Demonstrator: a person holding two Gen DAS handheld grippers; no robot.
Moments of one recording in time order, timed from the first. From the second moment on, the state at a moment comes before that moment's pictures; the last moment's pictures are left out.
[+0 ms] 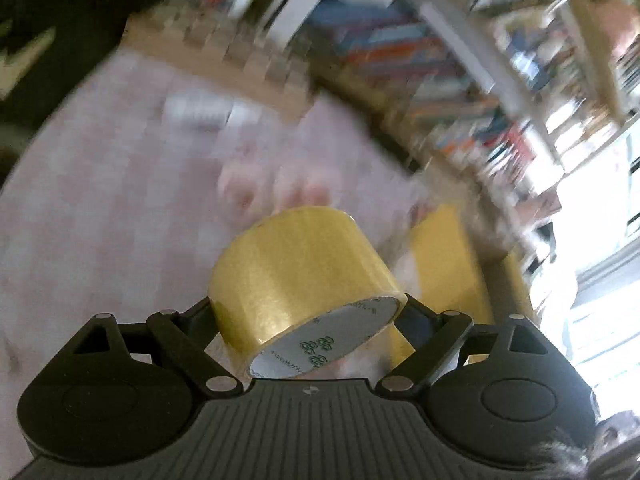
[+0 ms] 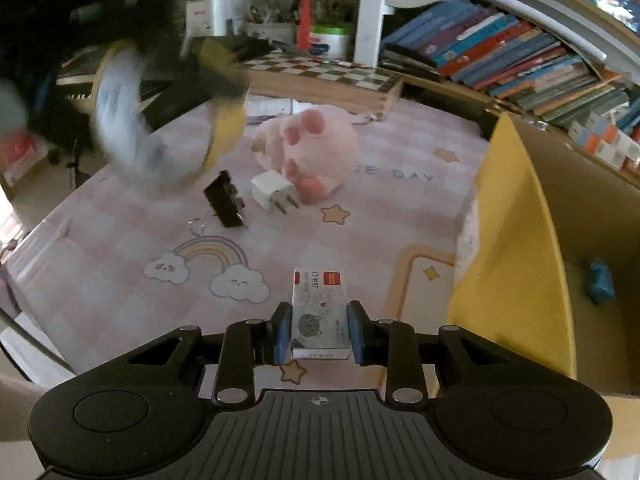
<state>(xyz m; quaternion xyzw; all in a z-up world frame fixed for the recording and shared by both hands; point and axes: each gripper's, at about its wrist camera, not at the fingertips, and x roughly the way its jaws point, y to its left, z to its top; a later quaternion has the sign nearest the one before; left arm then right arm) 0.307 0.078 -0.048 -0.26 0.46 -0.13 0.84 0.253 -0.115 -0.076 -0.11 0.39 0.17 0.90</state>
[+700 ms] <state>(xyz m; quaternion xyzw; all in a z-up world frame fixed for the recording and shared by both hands) 0.194 0.091 -0.002 -0.18 0.34 -0.17 0.91 0.181 -0.127 -0.010 0.00 0.36 0.13 0.93</state>
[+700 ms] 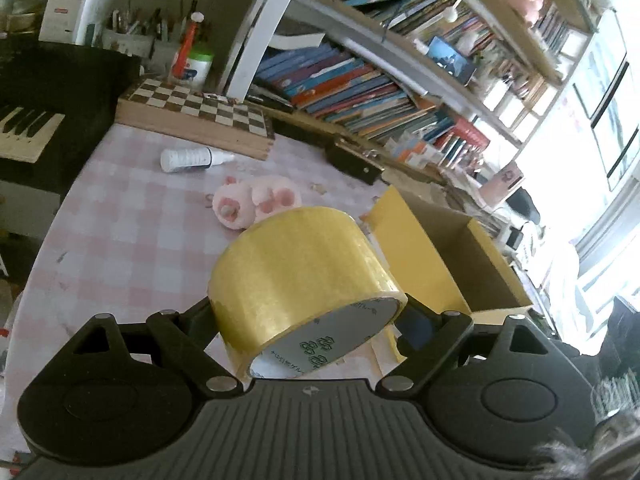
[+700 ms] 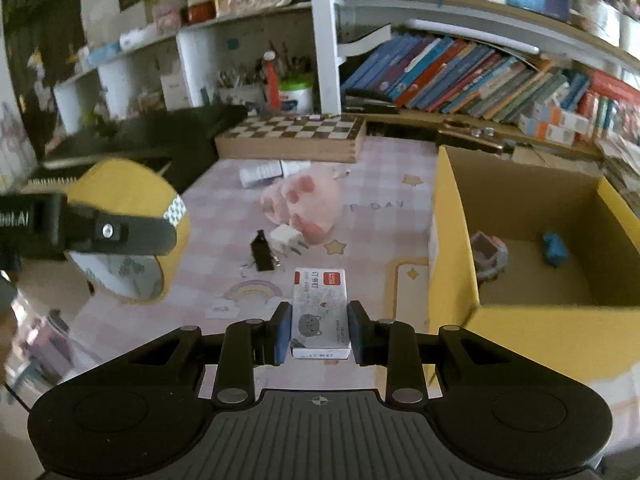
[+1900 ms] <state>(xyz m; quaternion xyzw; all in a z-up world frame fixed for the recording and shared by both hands) 0.074 0.063 -0.002 -0.15 0.35 -0.28 0.88 0.024 -0.160 -0.011 0.05 0.36 -0.01 0.93</state>
